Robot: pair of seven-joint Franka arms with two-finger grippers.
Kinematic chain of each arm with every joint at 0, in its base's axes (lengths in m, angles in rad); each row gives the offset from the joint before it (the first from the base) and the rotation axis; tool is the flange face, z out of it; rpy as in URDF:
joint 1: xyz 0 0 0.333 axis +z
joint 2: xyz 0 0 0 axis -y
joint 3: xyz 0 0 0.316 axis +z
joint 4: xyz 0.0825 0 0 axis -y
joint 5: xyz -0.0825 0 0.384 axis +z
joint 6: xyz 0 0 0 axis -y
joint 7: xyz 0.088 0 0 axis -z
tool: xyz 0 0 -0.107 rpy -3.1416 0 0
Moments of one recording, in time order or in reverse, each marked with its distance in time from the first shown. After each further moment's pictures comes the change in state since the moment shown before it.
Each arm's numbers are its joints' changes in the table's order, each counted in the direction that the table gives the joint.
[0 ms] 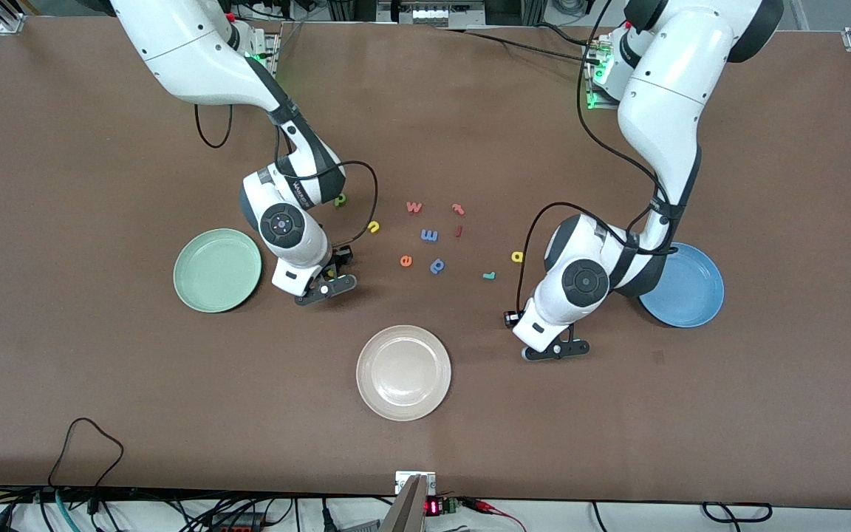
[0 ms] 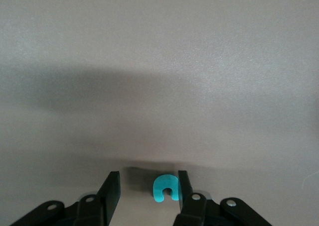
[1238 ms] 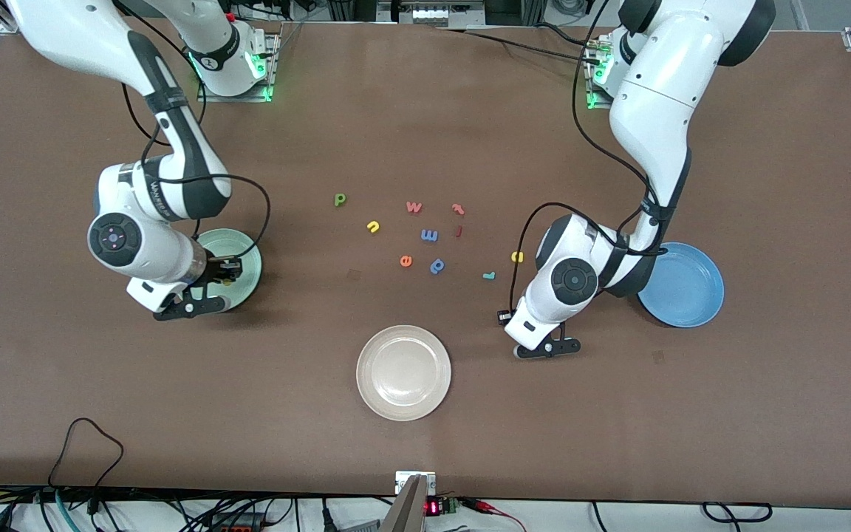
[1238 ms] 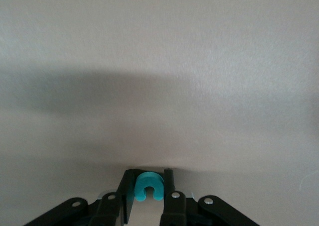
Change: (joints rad) left arm -0.020 -0.019 0.011 0.018 0.011 0.014 0.011; right arm -0.307 0.186 -0.036 -0.041 0.000 -0.226 -0.128
